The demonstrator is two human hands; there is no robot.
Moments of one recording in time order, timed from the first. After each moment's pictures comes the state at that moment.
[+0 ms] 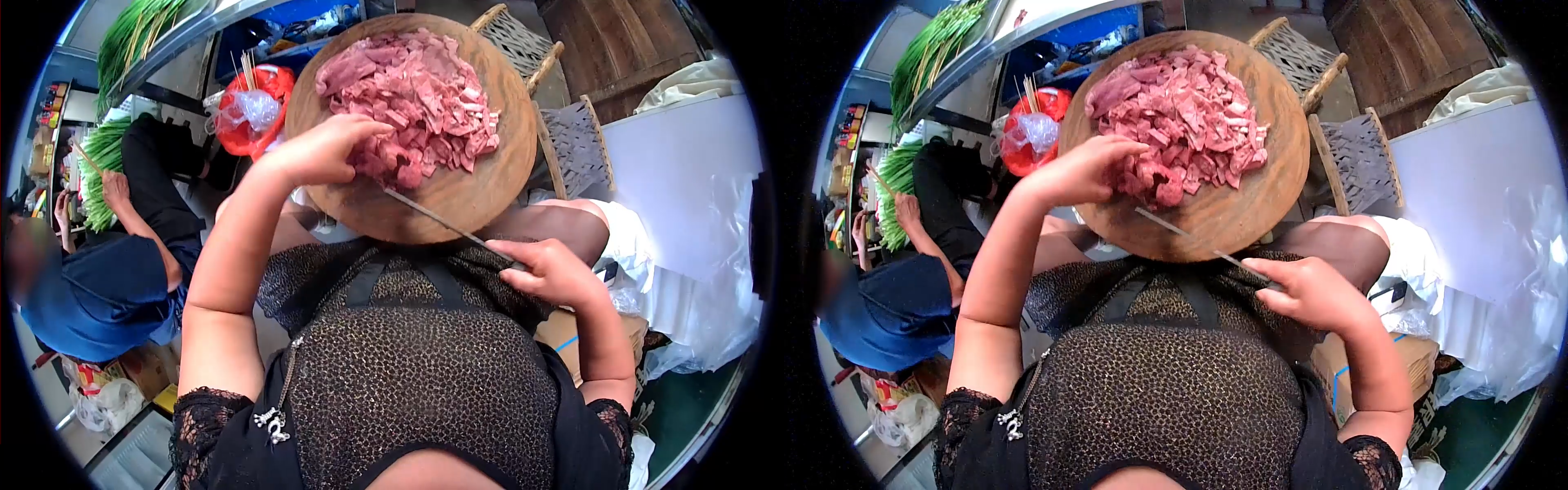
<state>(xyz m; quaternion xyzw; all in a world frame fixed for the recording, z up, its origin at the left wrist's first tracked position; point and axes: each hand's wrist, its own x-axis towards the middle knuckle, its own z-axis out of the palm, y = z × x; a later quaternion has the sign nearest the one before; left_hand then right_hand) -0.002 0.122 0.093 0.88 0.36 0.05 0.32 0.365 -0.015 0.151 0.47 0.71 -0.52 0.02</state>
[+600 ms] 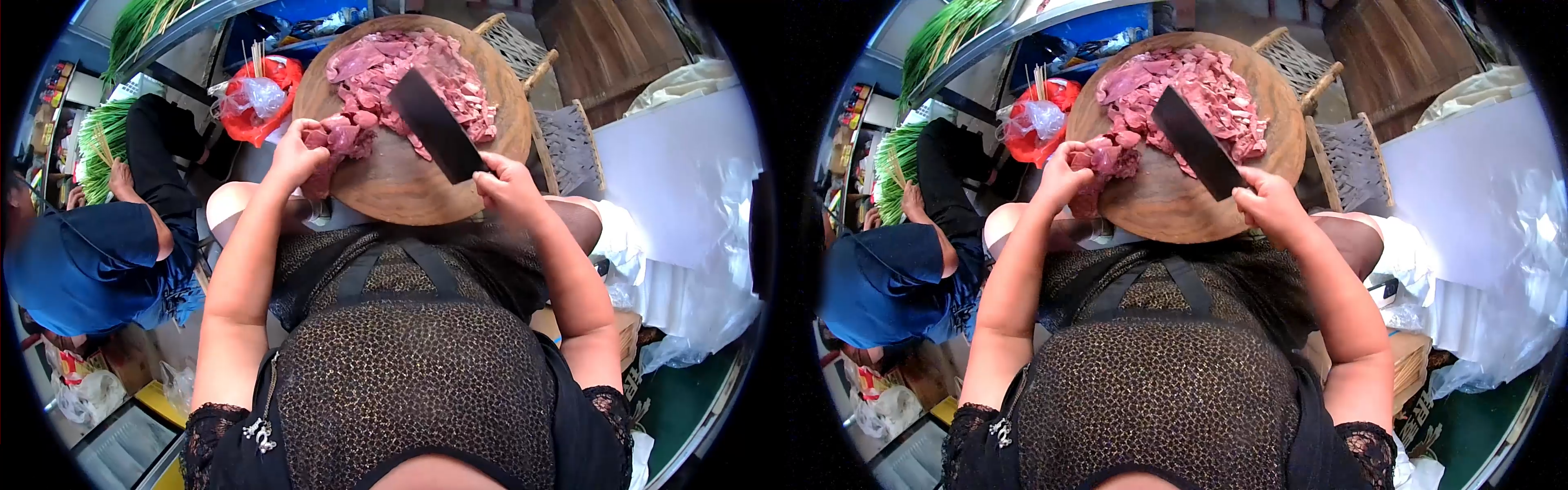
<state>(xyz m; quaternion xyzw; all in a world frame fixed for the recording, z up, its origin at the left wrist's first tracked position) -0.056 0.057 0.024 0.56 0.70 0.28 0.35 0.319 0.025 0.070 0.53 0.50 -0.63 -0.25</state>
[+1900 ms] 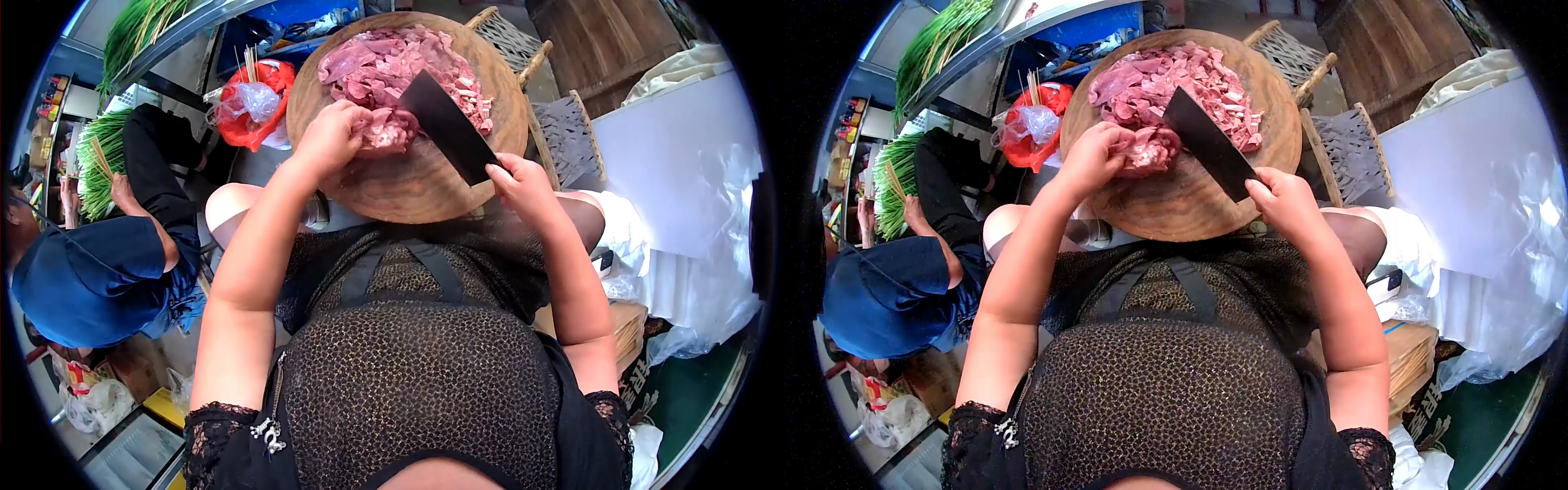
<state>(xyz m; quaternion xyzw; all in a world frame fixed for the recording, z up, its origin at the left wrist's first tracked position) -0.005 0.096 0.025 0.82 0.50 0.21 0.20 0.334 0.018 0.081 0.63 0.57 -0.49 -0.20</state>
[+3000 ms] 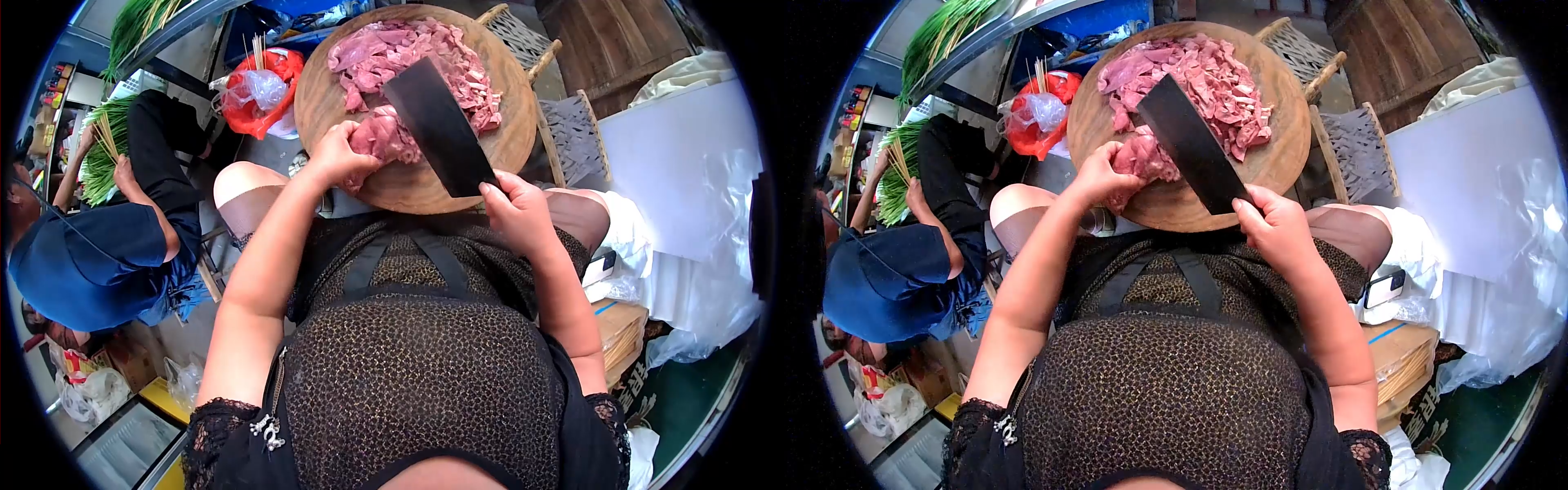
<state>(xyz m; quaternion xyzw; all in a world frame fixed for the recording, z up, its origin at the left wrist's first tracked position) -0.016 0.060 -0.014 0.65 0.62 0.19 0.41 0.308 -0.030 0.087 0.57 0.48 -0.59 -0.31</state>
